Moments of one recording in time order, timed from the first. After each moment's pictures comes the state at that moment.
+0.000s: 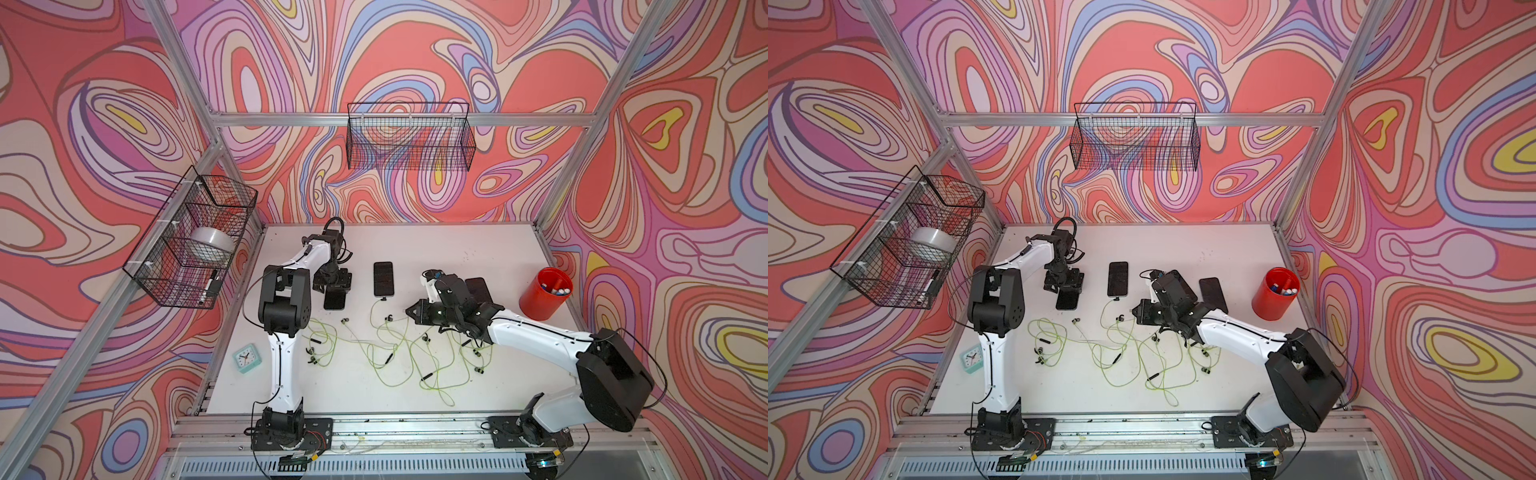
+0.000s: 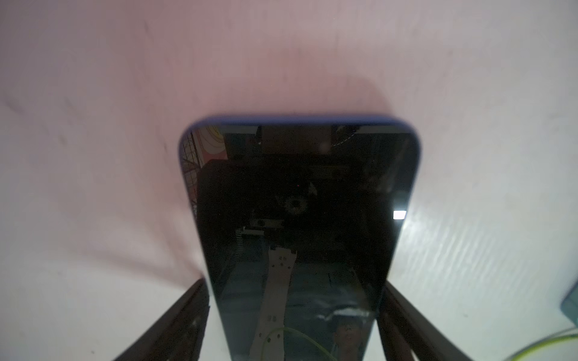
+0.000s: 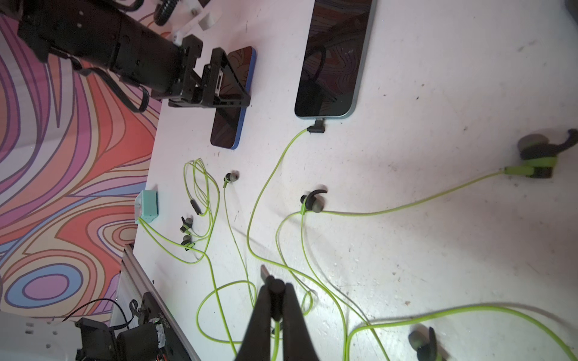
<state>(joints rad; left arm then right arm) -0.15 2.20 1.71 -1.04 0.01 -0.16 0.69 1.47 0.87 -0.08 -0.25 0.70</state>
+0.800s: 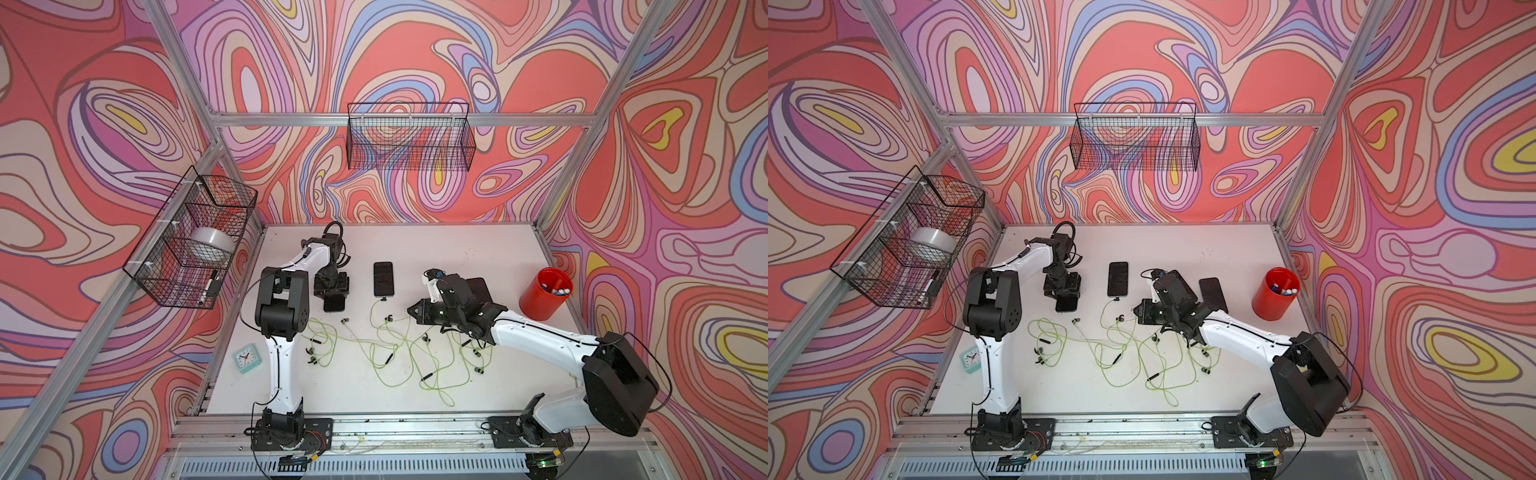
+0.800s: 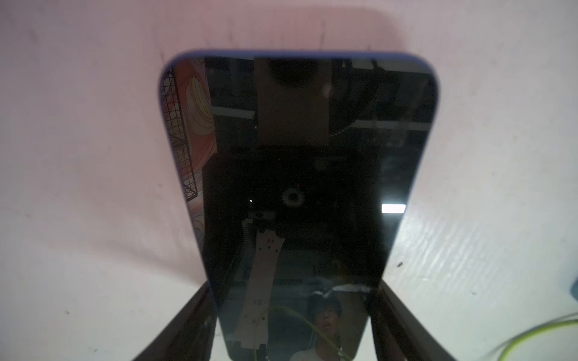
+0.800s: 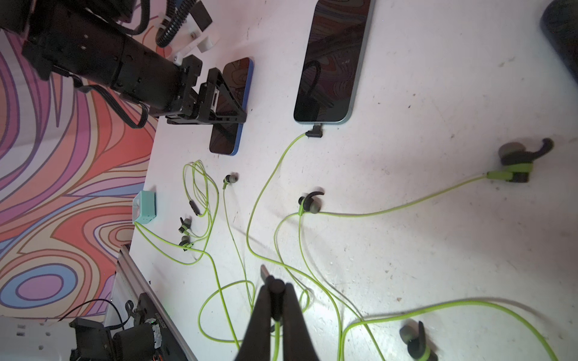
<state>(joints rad) -0.15 2.14 1.63 -1.03 0.01 -0.27 0.69 1.45 0.87 -0.10 -0.24 0.68</state>
